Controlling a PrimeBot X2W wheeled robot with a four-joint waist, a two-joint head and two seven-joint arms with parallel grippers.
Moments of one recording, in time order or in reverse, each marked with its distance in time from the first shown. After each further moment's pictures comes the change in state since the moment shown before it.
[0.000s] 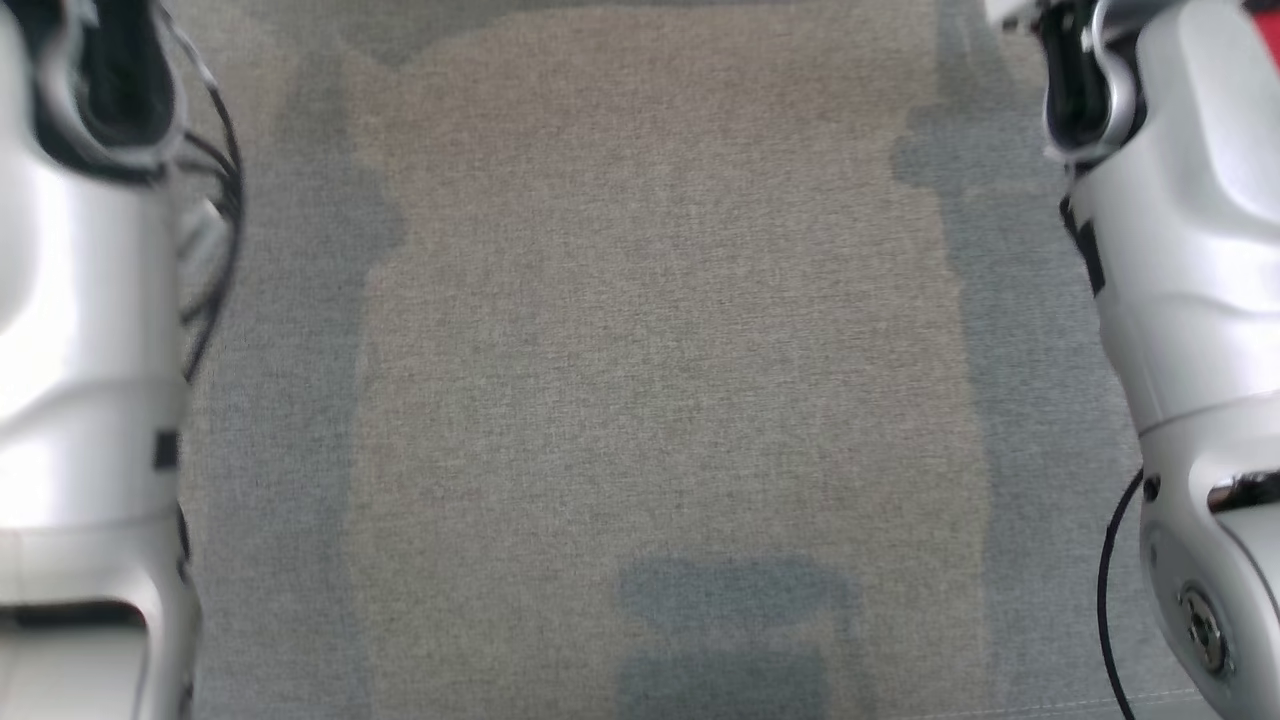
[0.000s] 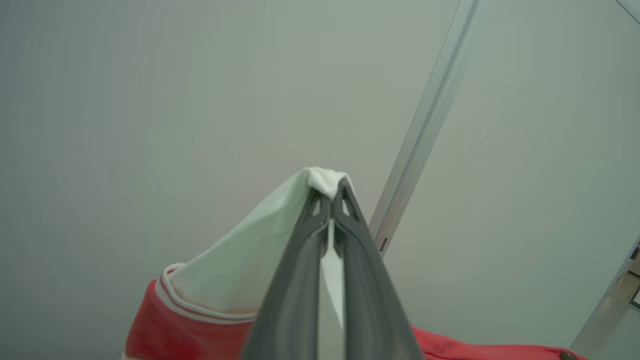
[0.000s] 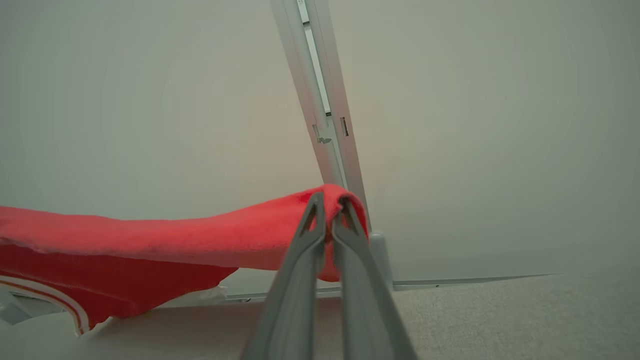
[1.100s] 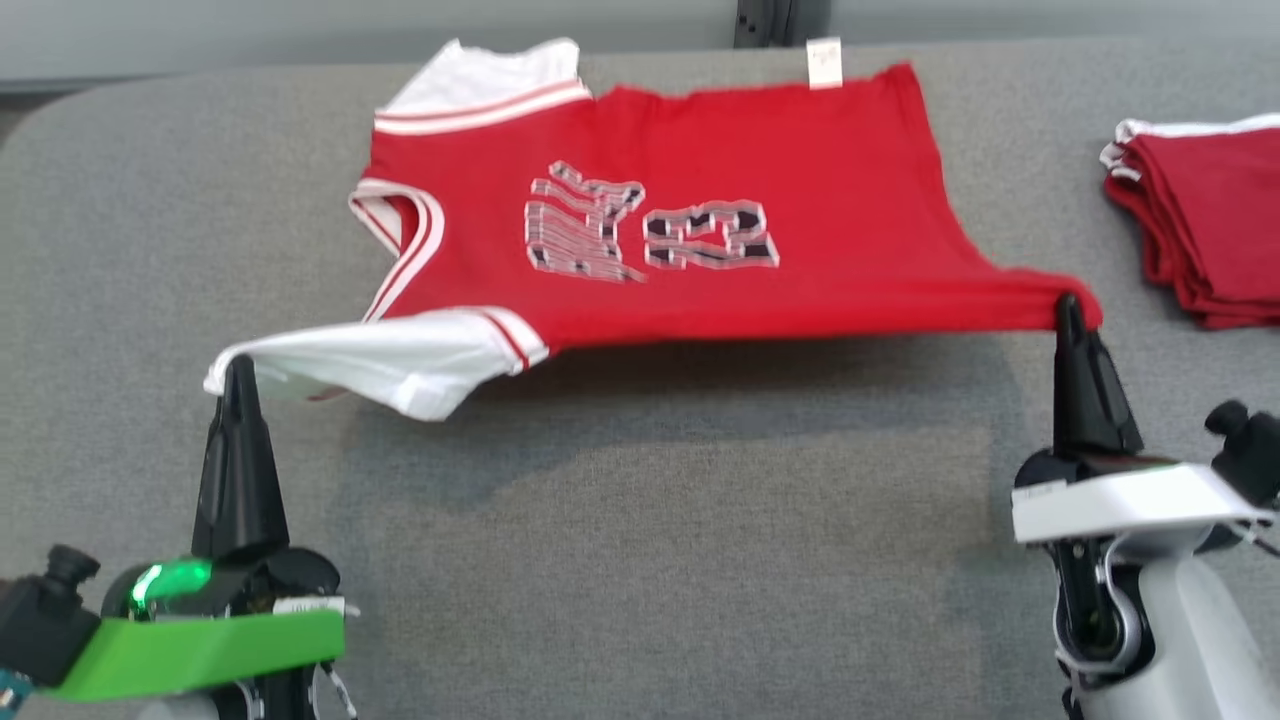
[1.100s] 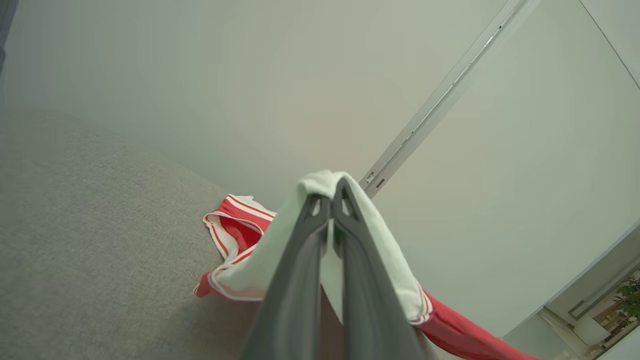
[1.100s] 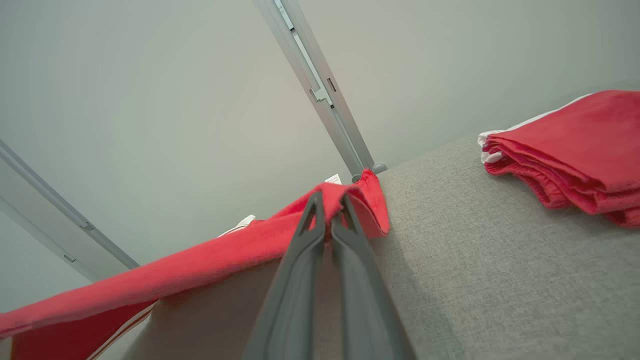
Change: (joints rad) left arm 1.104 -0.056 0.069 -0.629 -0.126 0.018 -0.091; right arm 0.991 0.017 -0.068 -0.702 0.217 0.000 -0.021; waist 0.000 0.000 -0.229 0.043
